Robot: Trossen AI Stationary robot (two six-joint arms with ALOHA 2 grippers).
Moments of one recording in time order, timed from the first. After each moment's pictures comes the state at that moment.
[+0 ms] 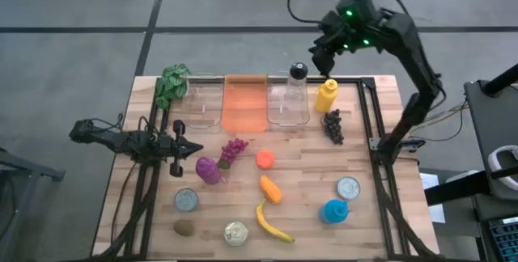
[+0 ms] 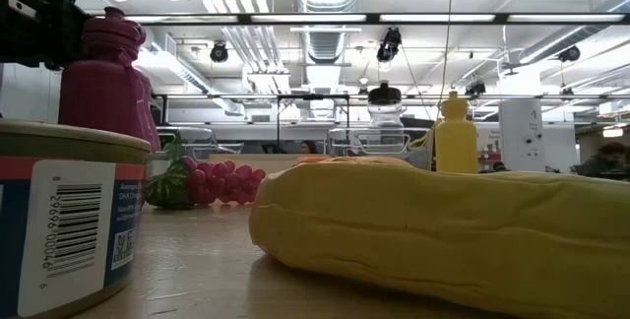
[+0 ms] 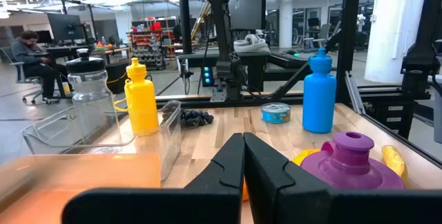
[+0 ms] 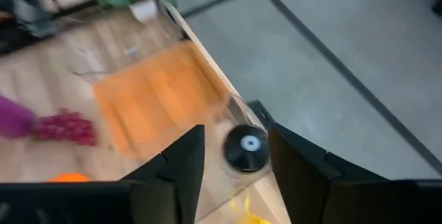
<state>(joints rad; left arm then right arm) -0.29 0.01 0.01 0.05 -0.33 0.08 -0.60 1.68 2.35 -1.40 -0.02 -0.03</state>
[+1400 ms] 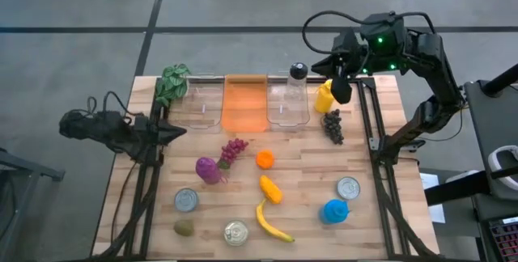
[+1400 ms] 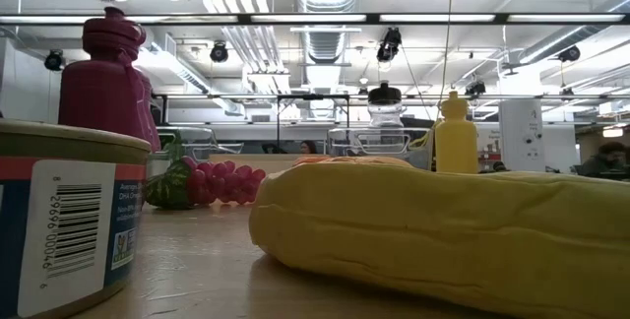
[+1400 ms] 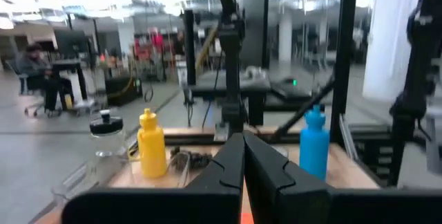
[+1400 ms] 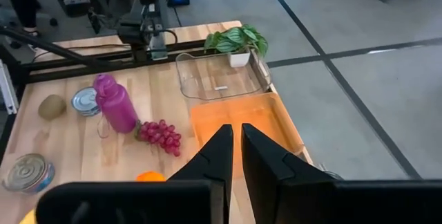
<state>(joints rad) -0.29 0.23 0.52 -0.23 -0.33 0.08 -0.28 1.55 2.35 -1.35 -0.03 -0.03</state>
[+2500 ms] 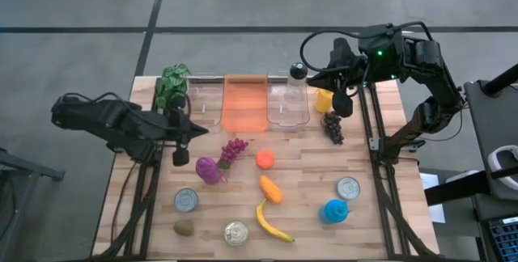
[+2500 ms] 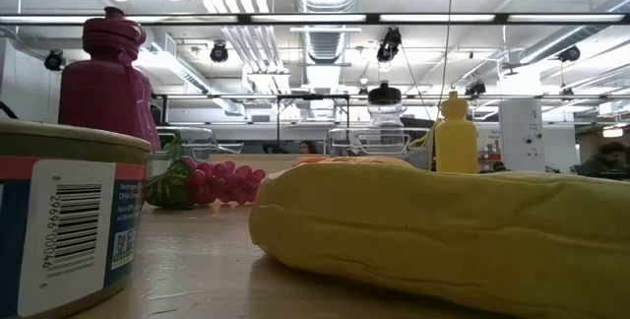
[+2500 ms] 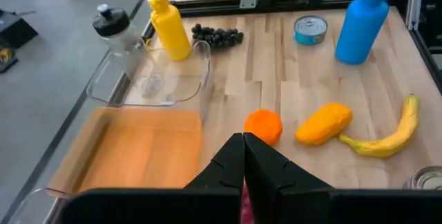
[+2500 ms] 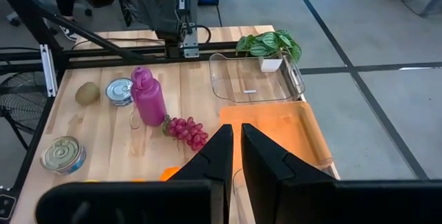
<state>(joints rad) -0.29 1.02 1.28 -0.93 -0.43 -0.14 -0.17 1.55 2.35 -1.35 -0.02 -0.03</state>
